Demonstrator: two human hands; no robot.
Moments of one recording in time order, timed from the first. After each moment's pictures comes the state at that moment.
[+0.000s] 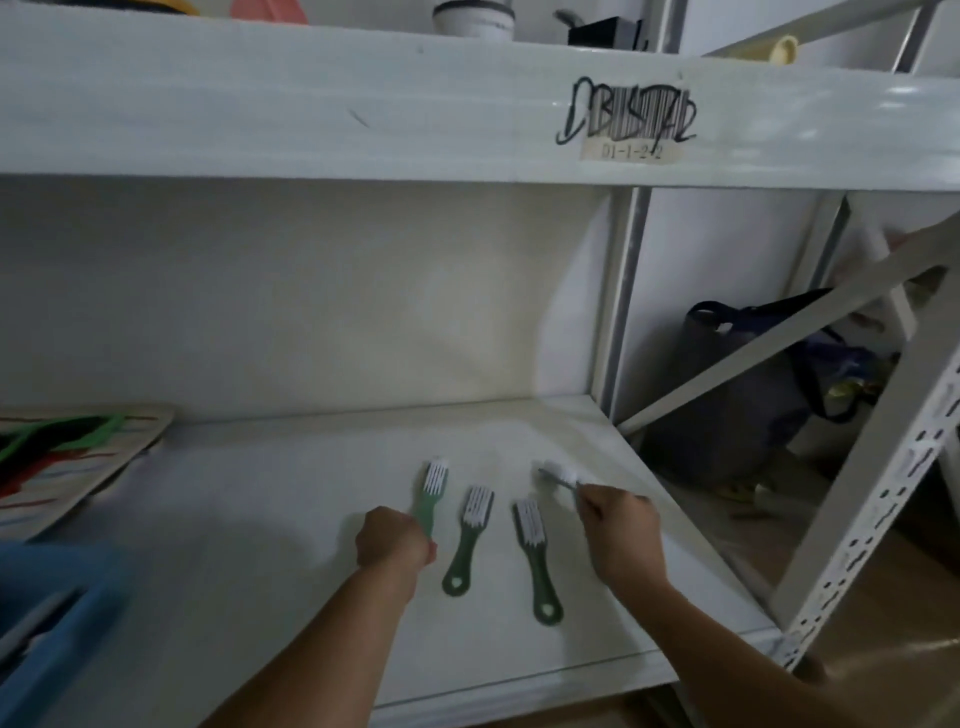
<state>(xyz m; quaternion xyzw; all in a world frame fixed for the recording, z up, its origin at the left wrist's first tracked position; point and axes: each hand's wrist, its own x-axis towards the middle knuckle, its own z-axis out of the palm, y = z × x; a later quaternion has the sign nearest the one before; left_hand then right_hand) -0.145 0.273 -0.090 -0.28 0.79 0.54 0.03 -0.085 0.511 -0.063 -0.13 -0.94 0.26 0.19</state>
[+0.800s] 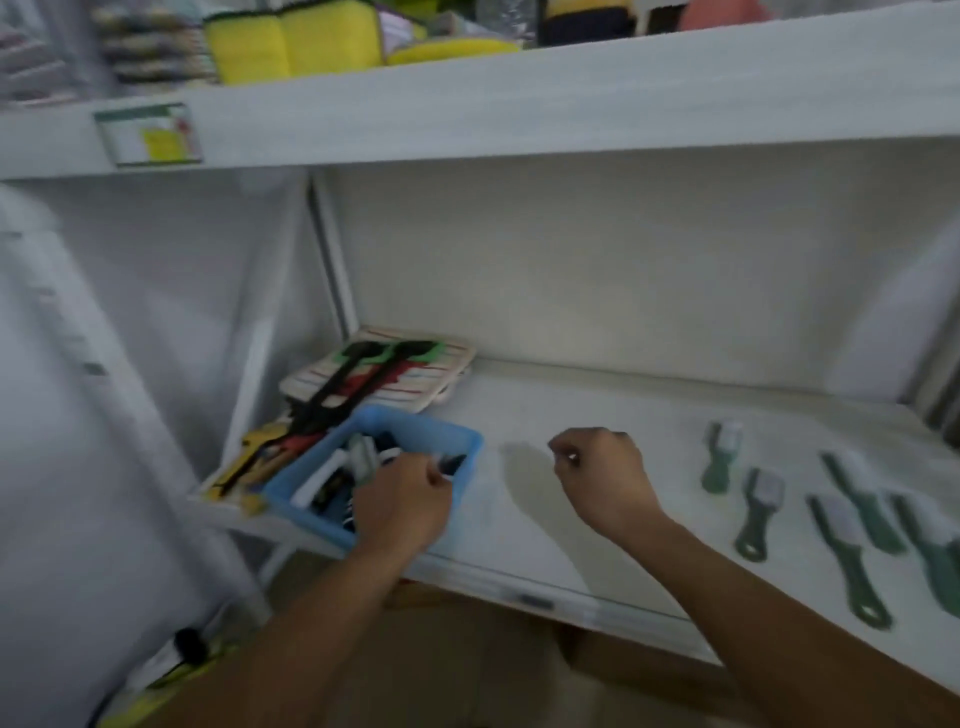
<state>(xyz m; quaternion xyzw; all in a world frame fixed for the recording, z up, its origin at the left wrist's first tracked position) 0.045 0.007 -0.010 -0.24 0.94 0.20 -0.14 -0.035 0.200 -0.003 0.20 -0.93 0.30 0.08</state>
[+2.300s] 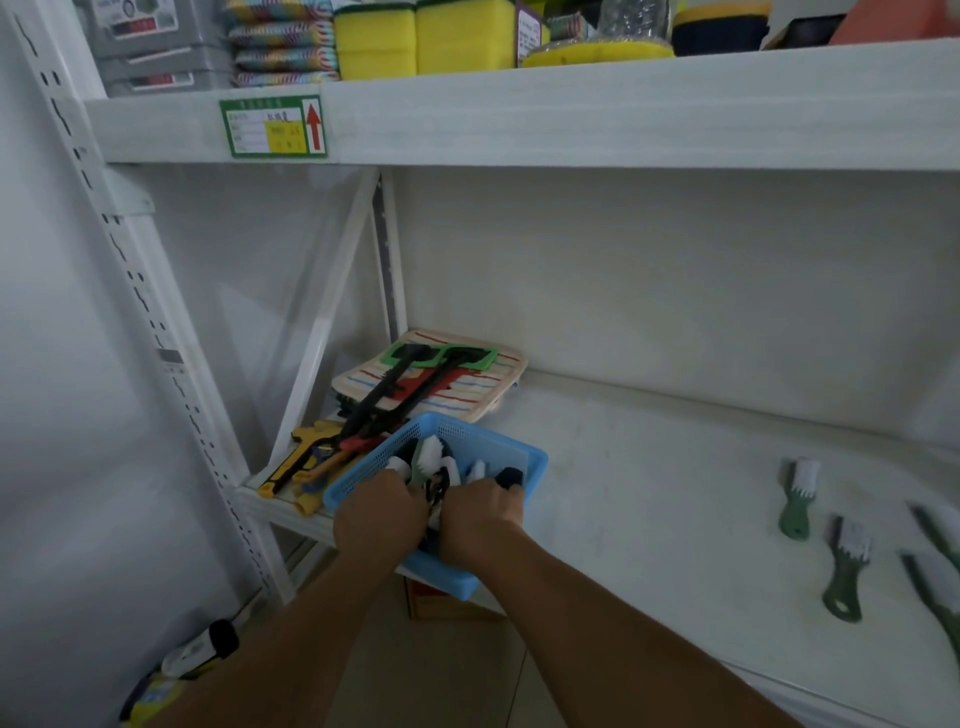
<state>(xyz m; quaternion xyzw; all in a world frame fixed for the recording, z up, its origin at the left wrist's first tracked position) 0.047 -0.099 -0.044 -0.33 0.91 0.20 -0.14 0.002 -0.001 -0.026 0.29 -0.95 -0.04 -0.11</state>
